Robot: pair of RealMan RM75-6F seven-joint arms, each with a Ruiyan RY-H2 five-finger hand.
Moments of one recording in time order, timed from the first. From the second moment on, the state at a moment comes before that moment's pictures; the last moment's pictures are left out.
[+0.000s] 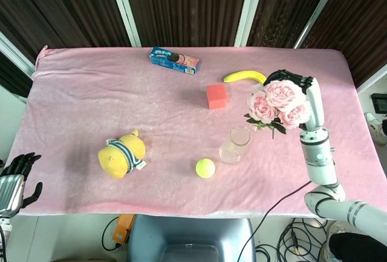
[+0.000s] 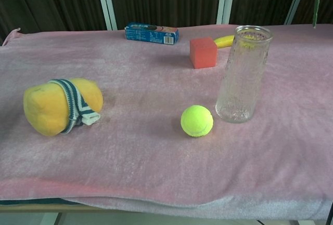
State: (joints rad) left arm -0.11 -1.08 -0.04 -1.64 1.39 1.39 0.07; right arm 0.66 -1.36 0.39 -1.36 -1.54 1.53 0.64
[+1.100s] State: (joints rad) left arm -0.11 -1.08 -0.05 -1.64 1.39 1.39 0.04; right arm 0.81 -1.48 0.43 -1.30 -1.46 1.39 0.68
